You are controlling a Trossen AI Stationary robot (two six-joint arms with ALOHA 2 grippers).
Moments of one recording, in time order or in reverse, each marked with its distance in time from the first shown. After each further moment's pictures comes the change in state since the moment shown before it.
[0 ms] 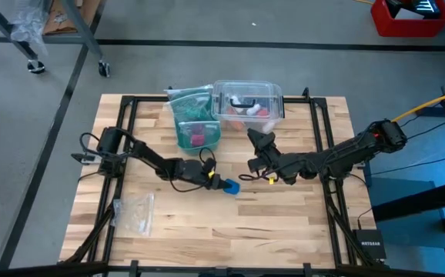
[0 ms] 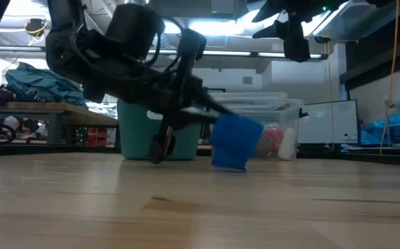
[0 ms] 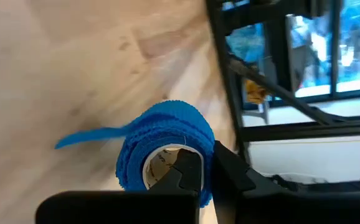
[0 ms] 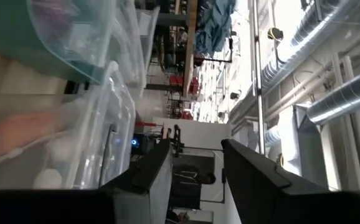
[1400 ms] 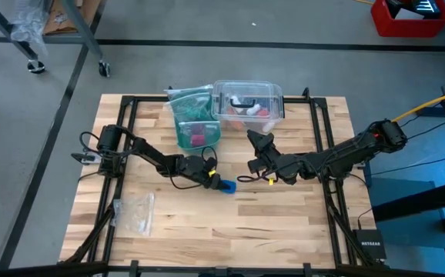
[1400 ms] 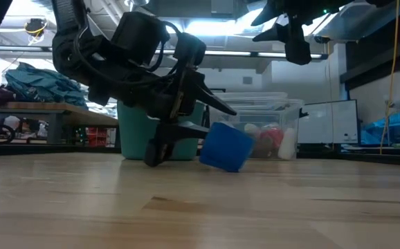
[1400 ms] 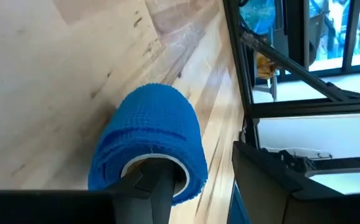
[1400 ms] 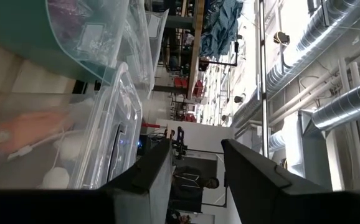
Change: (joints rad) left arm 0.053 -0.003 0.000 -0.051 0.155 0.031; right arm 0.000 0.000 0.000 -0.046 -0.010 0.028
